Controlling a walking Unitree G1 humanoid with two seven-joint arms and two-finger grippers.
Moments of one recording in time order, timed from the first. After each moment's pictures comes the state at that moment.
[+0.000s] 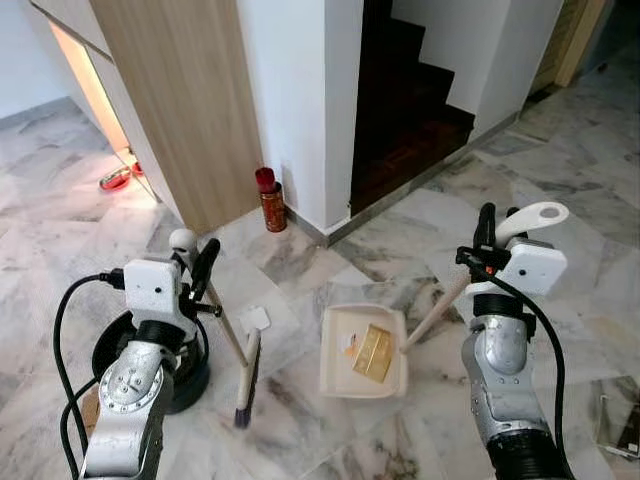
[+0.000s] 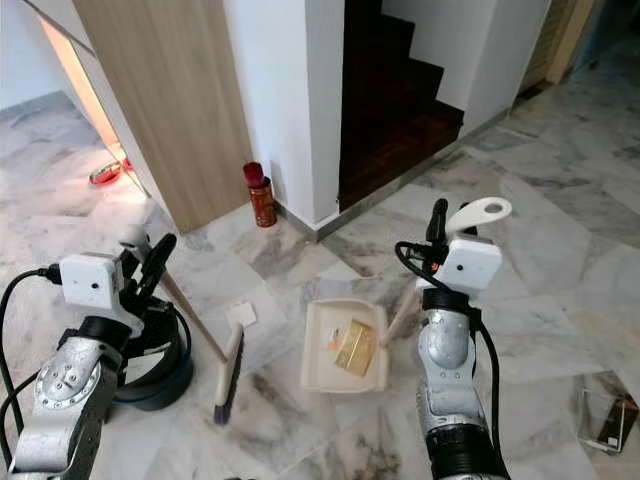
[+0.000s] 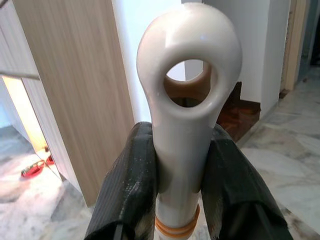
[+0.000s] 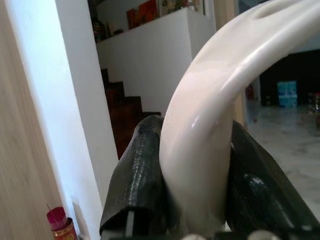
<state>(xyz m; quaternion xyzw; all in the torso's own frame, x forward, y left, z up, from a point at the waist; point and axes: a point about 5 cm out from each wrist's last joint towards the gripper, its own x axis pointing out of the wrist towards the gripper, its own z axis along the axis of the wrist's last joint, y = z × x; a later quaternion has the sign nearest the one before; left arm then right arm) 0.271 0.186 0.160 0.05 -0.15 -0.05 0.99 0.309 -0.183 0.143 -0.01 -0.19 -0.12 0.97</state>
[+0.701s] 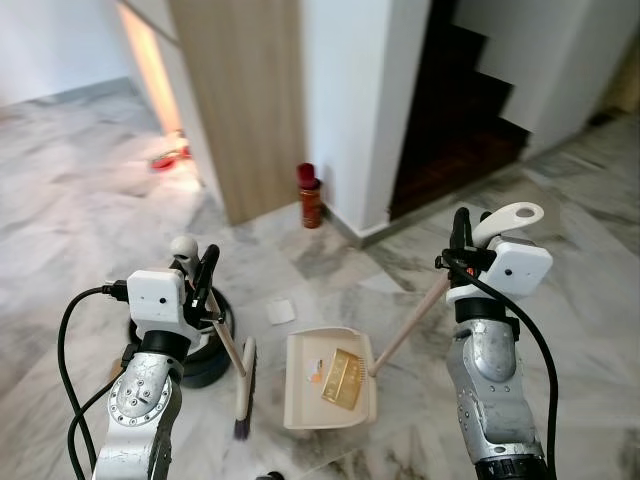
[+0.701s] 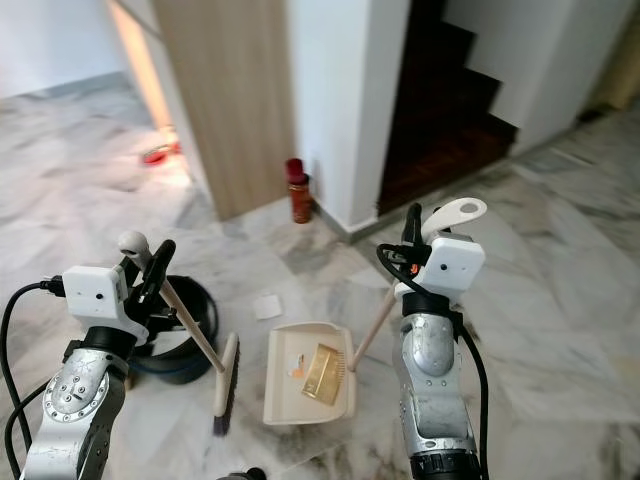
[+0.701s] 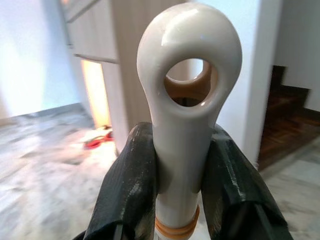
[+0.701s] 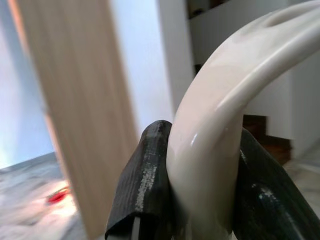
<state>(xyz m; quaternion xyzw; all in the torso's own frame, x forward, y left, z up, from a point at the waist) 0.258 0.180 0.146 0.03 -0.14 -0.03 0.99 0.298 -0.158 0.156 0.02 -0.16 -0.07 0.98</state>
